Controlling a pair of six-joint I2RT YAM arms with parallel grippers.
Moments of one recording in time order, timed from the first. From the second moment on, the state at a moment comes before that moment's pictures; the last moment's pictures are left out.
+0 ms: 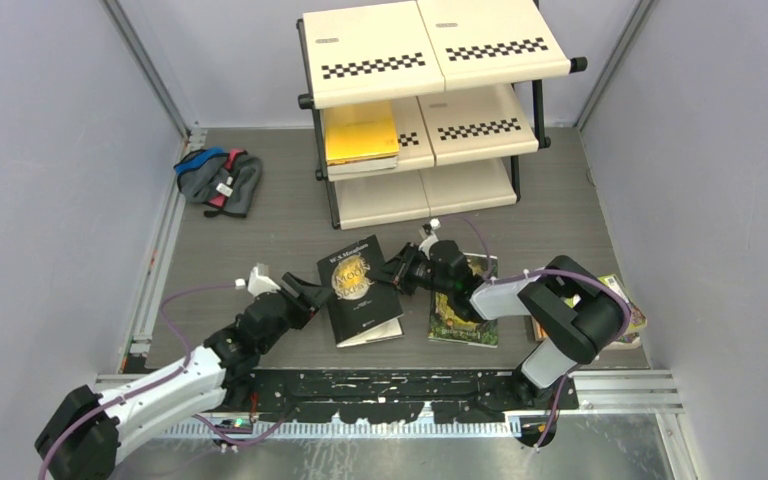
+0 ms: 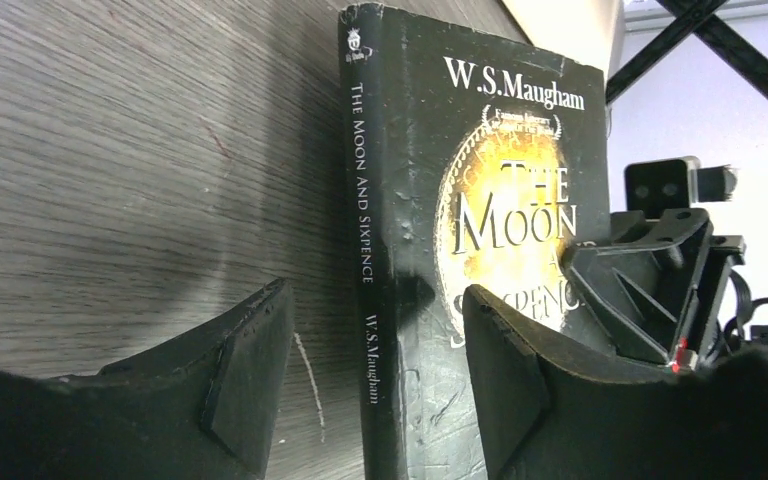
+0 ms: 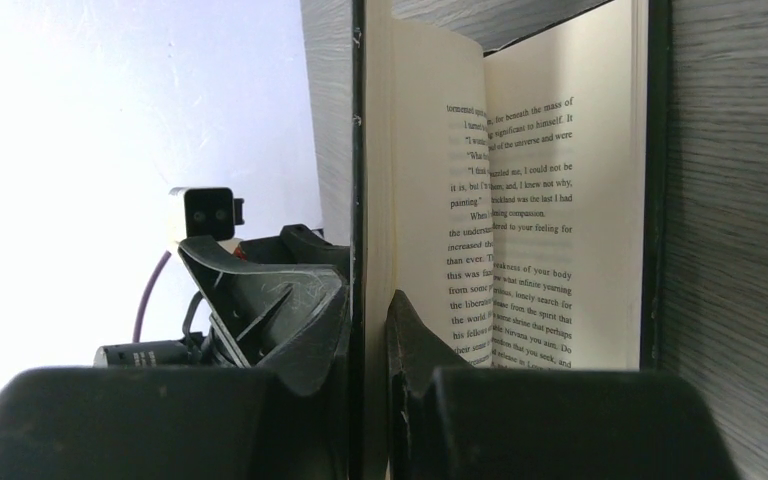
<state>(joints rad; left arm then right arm) -0.76 0.68 0.08 0.13 -0.29 -1.31 0.72 1.57 0.46 0.77 -0.32 1.30</state>
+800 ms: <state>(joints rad) -0.76 0.70 0.08 0.28 -0.26 -1.34 0.73 1.70 0.45 1.05 -0.36 1.46</state>
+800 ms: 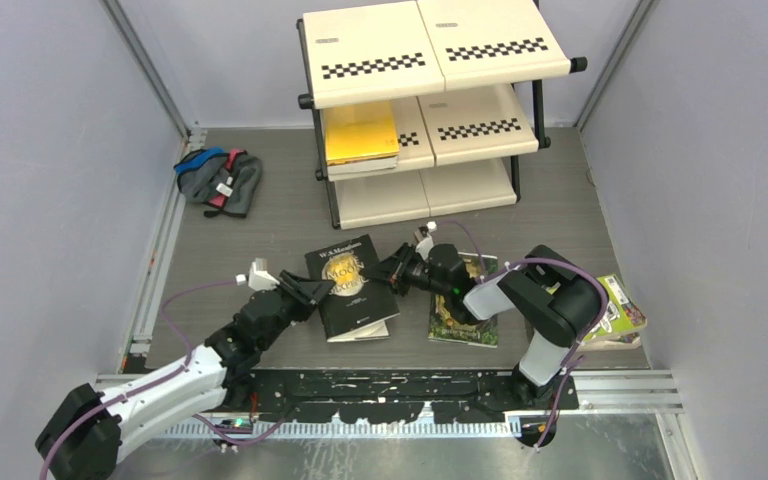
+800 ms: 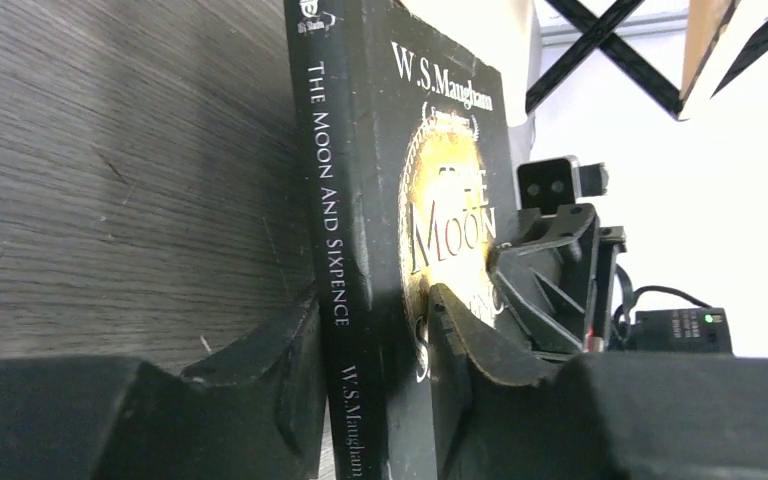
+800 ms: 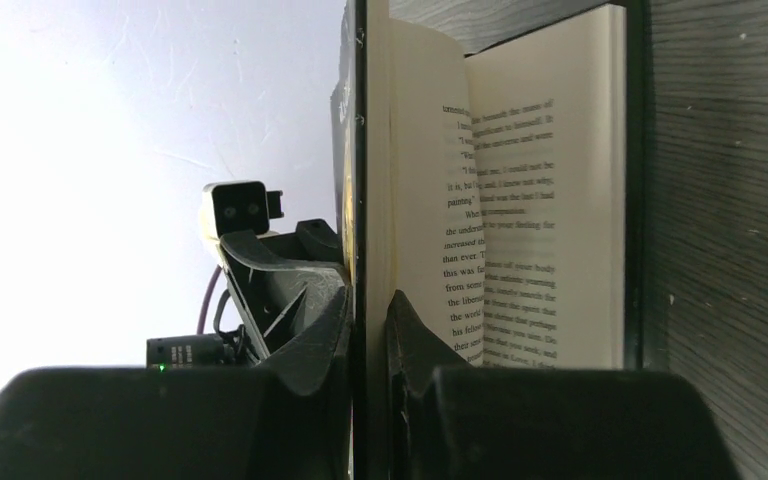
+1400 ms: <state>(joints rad) -0.76 0.42 0.08 0.19 -0.24 -1.29 0.74 1.41 0.46 0.68 -0.26 1.27</state>
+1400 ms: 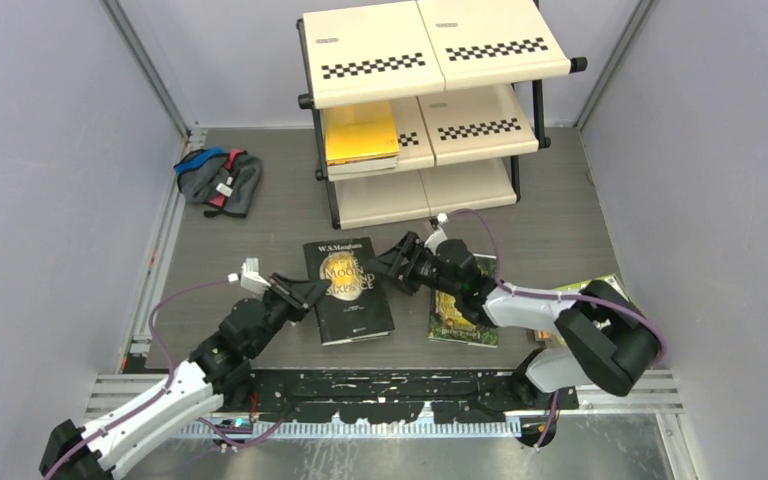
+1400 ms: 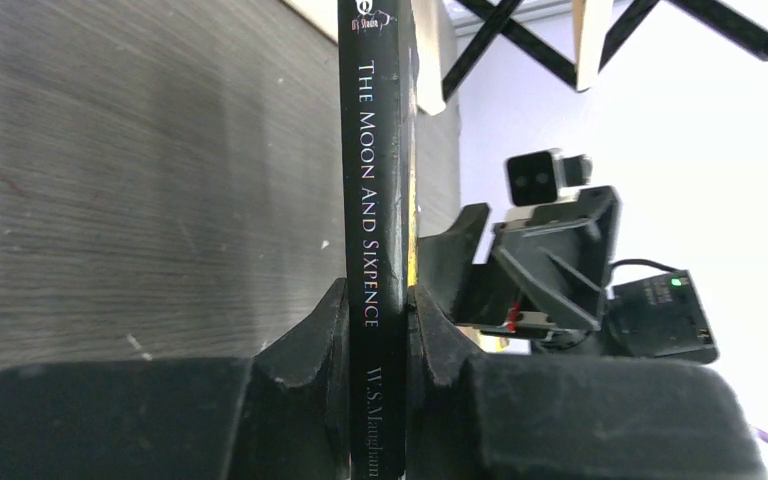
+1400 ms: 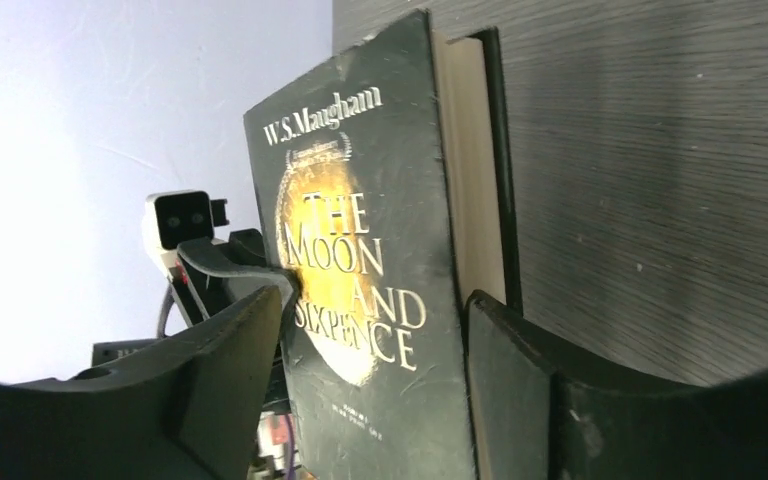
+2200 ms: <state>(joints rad) -0.77 0.74 0.22 0.18 -0.28 -1.18 0.74 0.90 0.35 0.13 0.07 1.09</state>
